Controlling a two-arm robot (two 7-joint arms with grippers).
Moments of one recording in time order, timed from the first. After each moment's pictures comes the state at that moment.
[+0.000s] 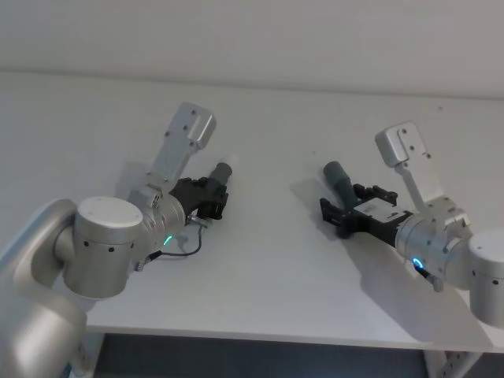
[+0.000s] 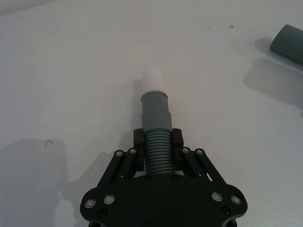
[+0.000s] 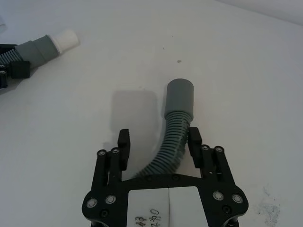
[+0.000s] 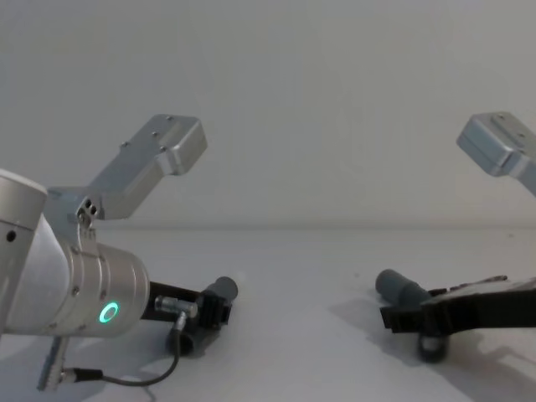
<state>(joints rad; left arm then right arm) -0.28 0.22 0.42 -1.63 -0.25 0.68 0.00 0.23 0.30 -0.35 -1.59 0.17 0.57 0.27</state>
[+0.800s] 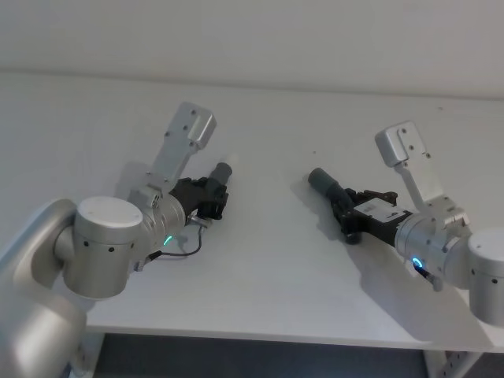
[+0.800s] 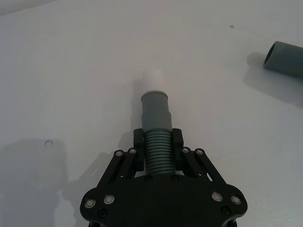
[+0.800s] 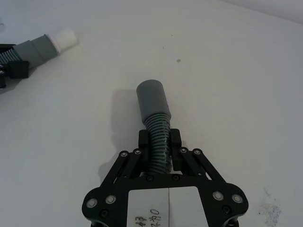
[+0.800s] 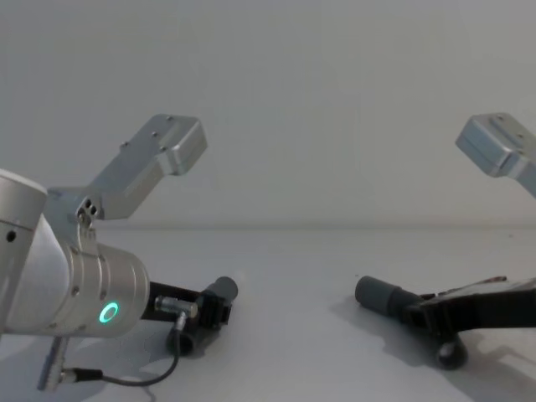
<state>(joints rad) -0.28 0.22 0.42 -1.63 -0.25 0.68 0.00 0.23 0.29 -0.35 -1.59 0.17 0.57 0.27</state>
